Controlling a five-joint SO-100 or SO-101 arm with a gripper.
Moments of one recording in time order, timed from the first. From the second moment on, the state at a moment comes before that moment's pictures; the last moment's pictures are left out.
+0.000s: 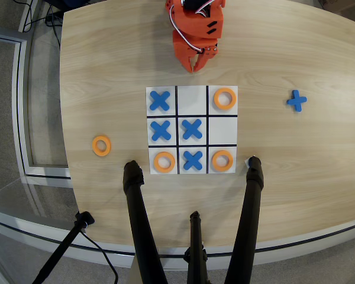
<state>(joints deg) -1.1 192.7 180.4 74.7 -92.4</state>
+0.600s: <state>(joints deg) 1.3 176.0 170.2 71.5 -94.5</state>
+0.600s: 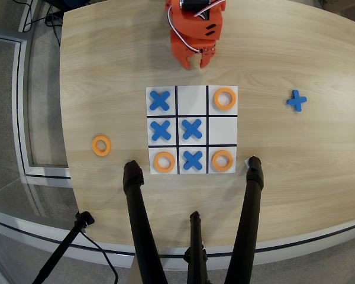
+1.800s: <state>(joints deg) 32.6 58.3 57.6 59.2 -84.0</state>
